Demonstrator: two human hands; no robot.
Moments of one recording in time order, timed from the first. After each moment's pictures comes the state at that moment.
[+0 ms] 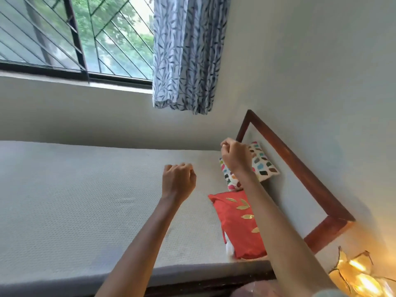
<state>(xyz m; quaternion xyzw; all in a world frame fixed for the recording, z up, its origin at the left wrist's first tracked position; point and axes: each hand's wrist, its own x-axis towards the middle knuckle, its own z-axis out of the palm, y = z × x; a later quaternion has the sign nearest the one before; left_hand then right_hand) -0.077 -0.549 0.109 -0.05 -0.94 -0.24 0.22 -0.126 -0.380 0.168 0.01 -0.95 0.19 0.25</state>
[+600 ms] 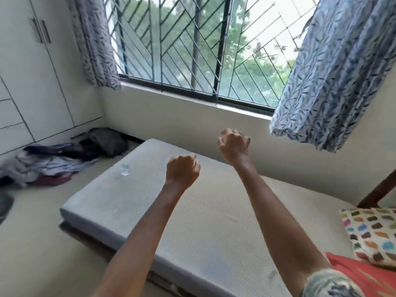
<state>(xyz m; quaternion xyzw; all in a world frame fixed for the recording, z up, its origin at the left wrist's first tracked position) -0.018 -0.941 0.159 0.18 -0.94 -0.14 0.25 -0.146 -0.836 0.200 0.23 -0.92 0.24 0.20</state>
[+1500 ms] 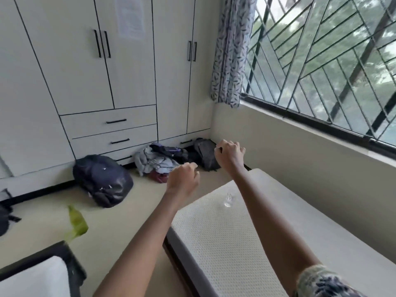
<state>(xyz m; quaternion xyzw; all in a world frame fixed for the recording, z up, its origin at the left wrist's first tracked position) 0.100 -1.397 0.140 0.42 -0.87 -0.11 0.25 -0.059 -1.377 0.172 0.47 -0.84 0.27 0.07</state>
